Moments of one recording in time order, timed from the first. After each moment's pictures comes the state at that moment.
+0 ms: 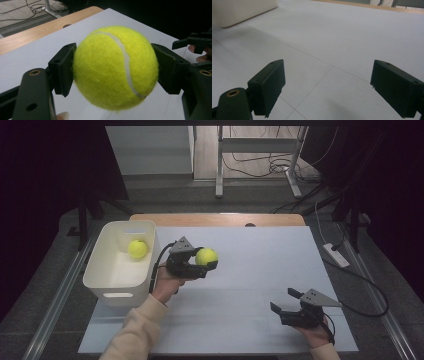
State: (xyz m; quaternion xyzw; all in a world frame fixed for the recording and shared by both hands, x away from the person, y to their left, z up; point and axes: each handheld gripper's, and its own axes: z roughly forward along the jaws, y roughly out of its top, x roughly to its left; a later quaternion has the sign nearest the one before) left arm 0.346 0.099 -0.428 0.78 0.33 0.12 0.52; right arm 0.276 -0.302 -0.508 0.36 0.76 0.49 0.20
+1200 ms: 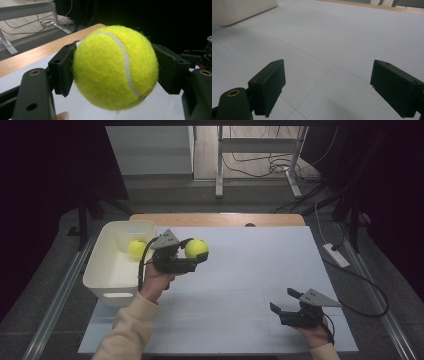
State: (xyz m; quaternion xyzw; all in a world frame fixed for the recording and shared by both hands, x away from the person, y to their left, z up) left arm 0.333 0.127 -0.397 0.75 0.33 0.15 0.55; right arm 0.276 -0.301 -0.508 0.36 0.77 0.49 0.20
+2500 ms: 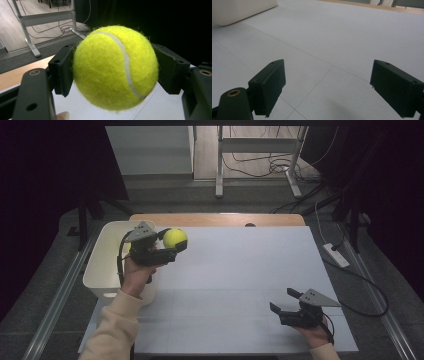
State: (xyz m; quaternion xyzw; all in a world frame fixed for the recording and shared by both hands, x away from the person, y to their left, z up) left arm 0.332 0.175 -0.380 0.72 0.37 0.20 0.55; right arm 0.276 -0.300 -0.508 0.36 0.77 0.49 0.20
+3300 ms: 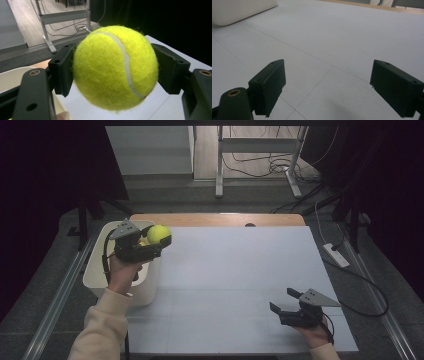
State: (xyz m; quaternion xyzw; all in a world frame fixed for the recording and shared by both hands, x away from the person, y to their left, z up) left arm 0.334 0.211 -0.381 0.71 0.41 0.23 0.53; right arm 0.276 -0.300 -0.508 0.36 0.77 0.49 0.21
